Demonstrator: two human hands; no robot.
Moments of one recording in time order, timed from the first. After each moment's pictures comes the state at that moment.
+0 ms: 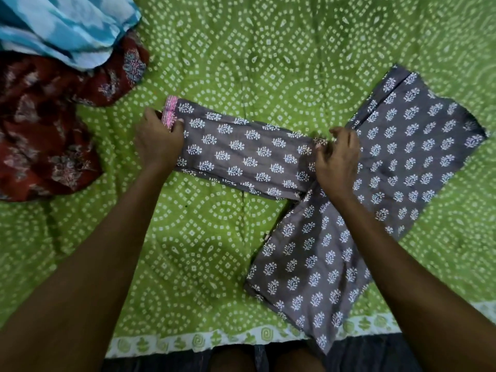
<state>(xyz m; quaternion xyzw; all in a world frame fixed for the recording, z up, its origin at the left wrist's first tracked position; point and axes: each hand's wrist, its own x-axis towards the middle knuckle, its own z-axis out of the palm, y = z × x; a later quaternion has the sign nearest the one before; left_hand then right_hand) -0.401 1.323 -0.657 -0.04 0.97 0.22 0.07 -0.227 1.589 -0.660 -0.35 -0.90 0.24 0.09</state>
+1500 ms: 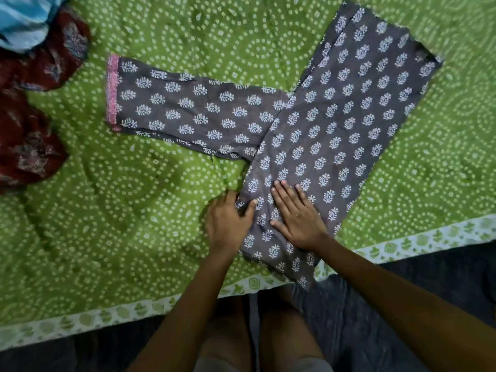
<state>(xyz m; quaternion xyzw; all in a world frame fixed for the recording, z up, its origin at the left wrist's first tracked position) -0.138 1.373 -0.643 0.11 0.94 0.14 0.28 -0.031 1.524 -0.686 -0.02 -0.98 0.09 -0.17</state>
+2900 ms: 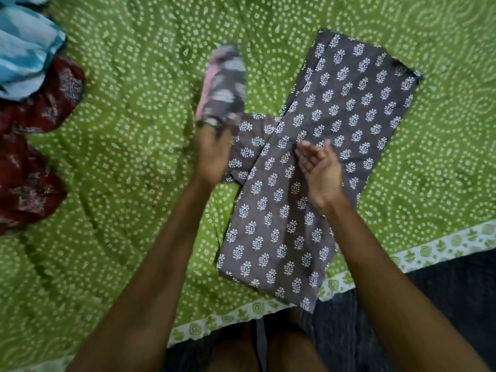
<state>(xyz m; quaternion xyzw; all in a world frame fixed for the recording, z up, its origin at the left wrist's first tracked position) -0.280 1.458 -0.596 0.08 0.74 0.62 0.25 -0.130 1.597 -0.649 -0.49 -0.36 0.78 0.12</state>
